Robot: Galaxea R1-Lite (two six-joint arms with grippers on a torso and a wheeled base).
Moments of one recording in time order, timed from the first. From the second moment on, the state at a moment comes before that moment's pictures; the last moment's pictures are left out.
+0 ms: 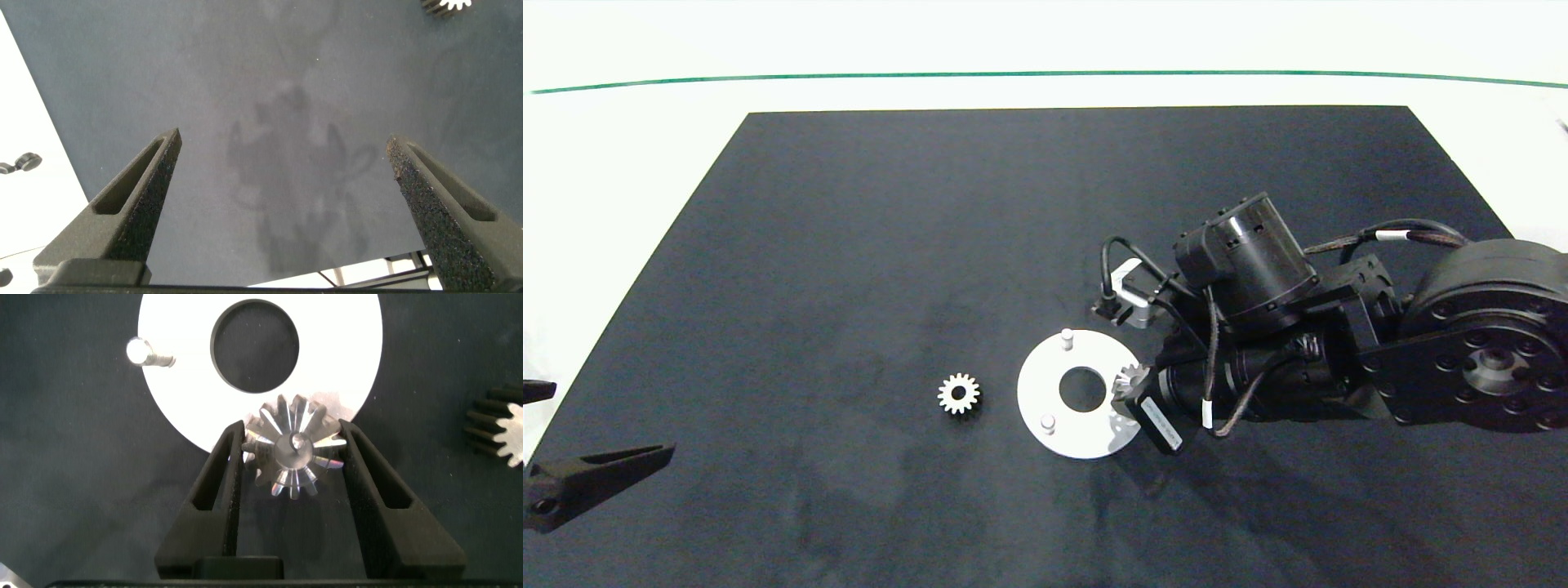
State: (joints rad) left arm -0.12 0.97 -1.02 0.63 0.02 0.23; right arm 0.76 1.81 -1.34 0.30 -0.16 -0.16
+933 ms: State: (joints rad) left arm -0.13 0.97 -1.02 0.63 0.03 0.23; right arm 0.75 1.80 -1.34 0.31 -0.16 -0.16
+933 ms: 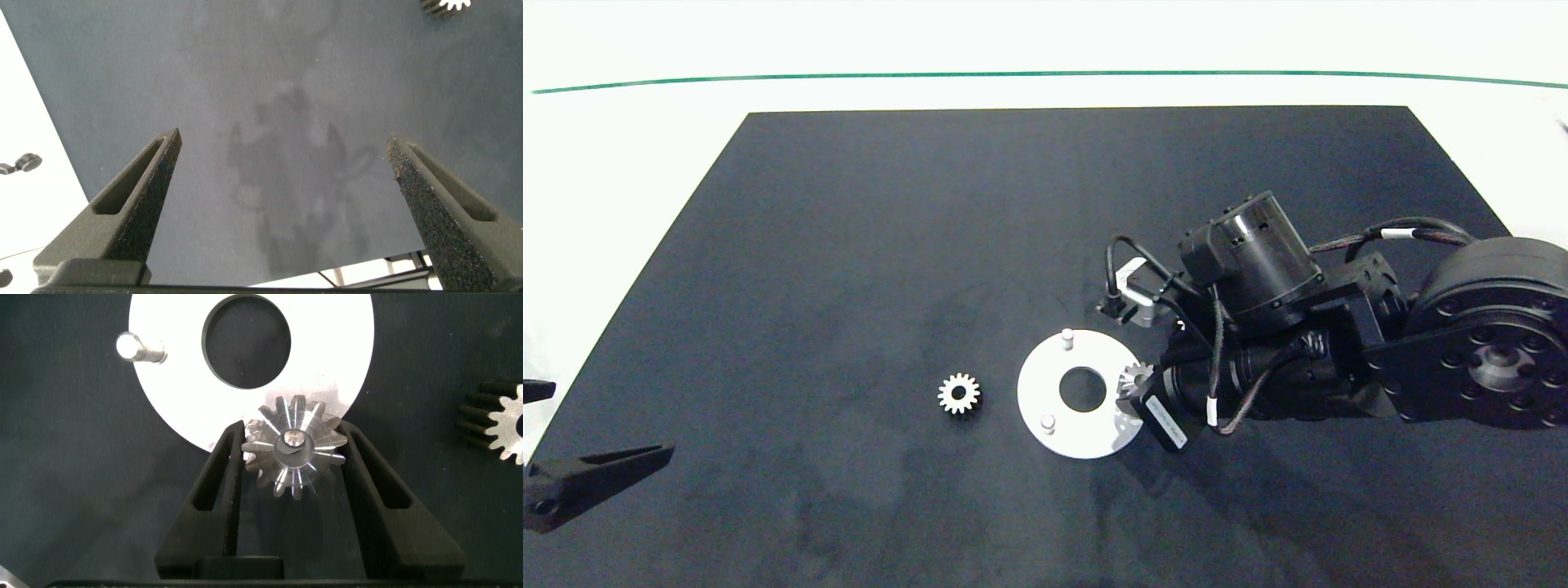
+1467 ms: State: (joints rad) left arm -0.13 0.96 -1.02 0.63 0.03 0.23; right arm 0.76 1.80 -1.33 0.31 -0.19 -0.16
